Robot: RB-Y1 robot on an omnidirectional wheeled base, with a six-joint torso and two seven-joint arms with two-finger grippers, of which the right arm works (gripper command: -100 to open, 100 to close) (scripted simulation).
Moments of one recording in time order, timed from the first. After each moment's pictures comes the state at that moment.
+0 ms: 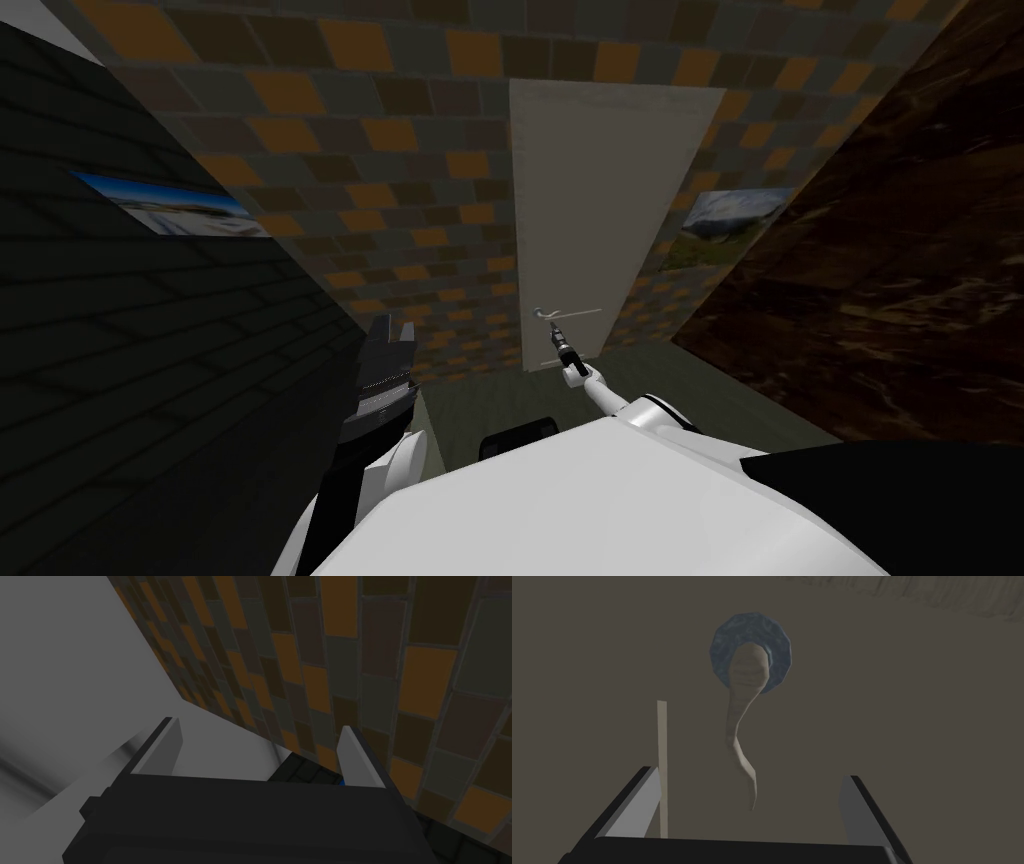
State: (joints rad) arm -0.28 -0.24 0.05 -0.61 -0.22 -0.69 0.01
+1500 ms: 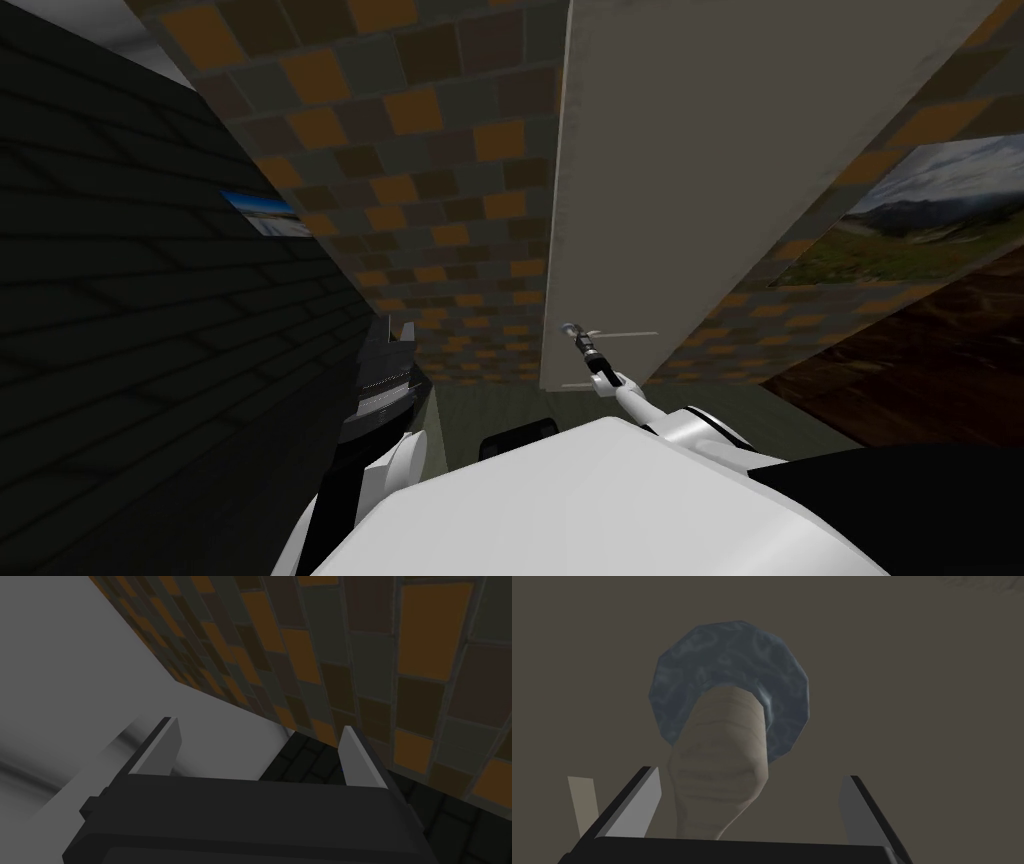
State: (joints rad) arm -0.17 -0.41 0.00 -0.59 -0.26 -0.77 -0.13
